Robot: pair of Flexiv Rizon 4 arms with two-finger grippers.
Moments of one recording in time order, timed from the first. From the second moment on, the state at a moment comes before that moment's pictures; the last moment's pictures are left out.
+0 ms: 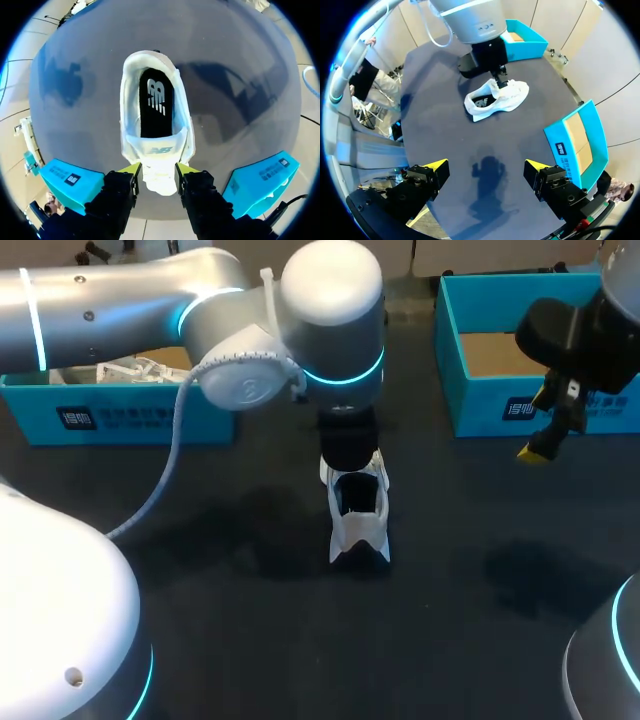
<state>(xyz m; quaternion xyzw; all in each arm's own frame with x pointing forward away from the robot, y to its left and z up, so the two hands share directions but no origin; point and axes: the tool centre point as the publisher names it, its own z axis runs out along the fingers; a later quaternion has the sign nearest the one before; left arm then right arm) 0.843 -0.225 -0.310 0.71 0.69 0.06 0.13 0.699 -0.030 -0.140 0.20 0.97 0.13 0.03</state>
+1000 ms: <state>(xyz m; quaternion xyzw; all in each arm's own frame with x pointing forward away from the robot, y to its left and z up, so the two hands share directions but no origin) 0.816 -0.218 -0.336 0.70 0.71 0.04 0.09 0.699 -0.030 -0.140 0.20 0.97 0.13 0.03</state>
